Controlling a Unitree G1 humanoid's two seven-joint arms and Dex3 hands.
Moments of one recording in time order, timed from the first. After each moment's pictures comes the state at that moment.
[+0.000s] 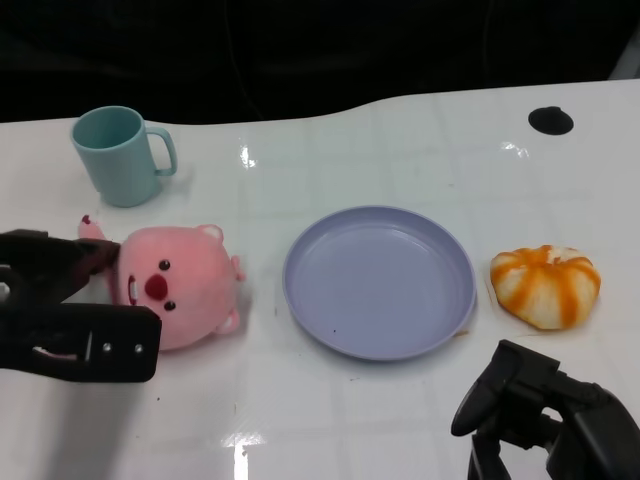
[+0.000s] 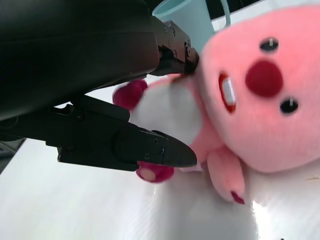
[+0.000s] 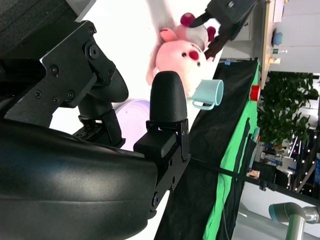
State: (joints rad) left arm -0.46 0.61 -0.33 0.45 0.81 -0.02 -0.37; right arm 0.49 -0.09 0.19 -0.65 -0.03 0.08 0.12
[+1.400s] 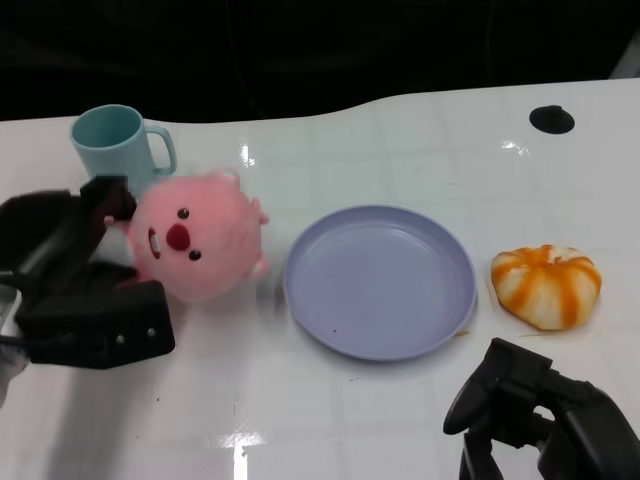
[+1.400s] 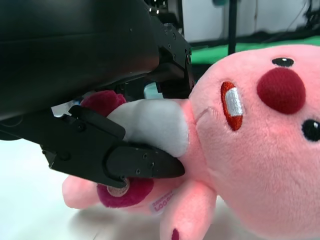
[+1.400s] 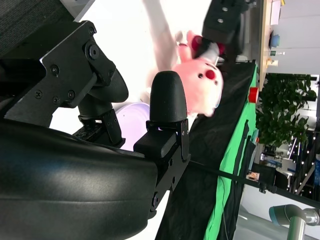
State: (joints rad) left arm -0.53 0.53 -0.32 0.66 0.67 -0.22 0.25; right arm 0.48 -0.08 0.21 -0.65 -0.03 0.09 0.11
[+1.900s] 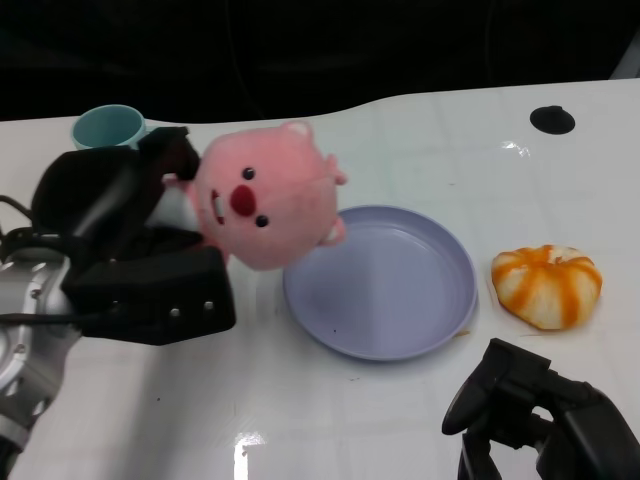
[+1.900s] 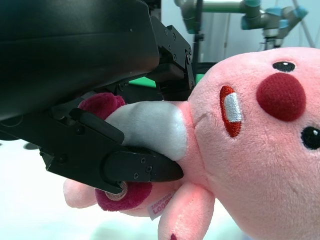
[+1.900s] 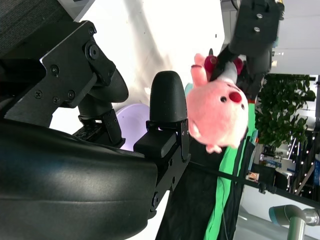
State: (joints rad) left arm -0.47 0.44 -0.28 0.21 0.66 0.01 0.01; right arm 0.49 -0.08 0.21 -0.65 -0.03 0.09 0.11
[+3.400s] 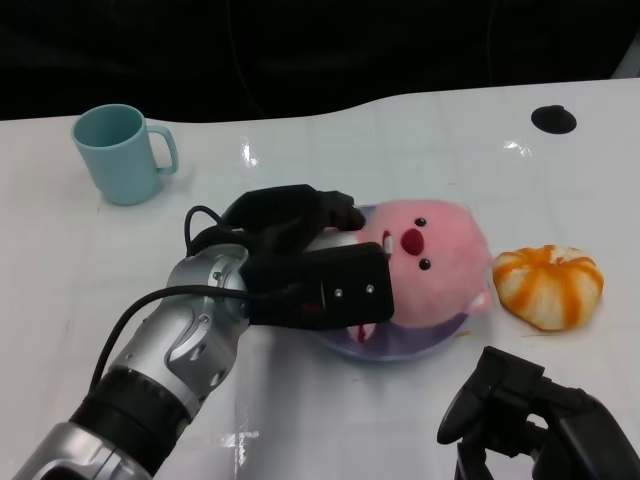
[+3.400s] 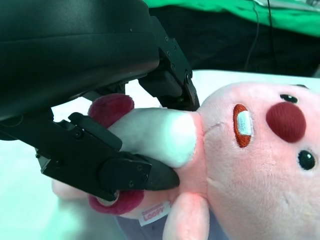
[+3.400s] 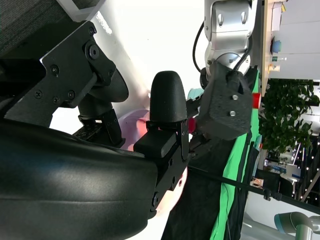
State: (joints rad) left arm -0.65 0.12 -0.46 0.47 0.62 0.10 -0.18; right arm 0.49 -0.08 0.23 -0.66 -0.03 0.10 0.12
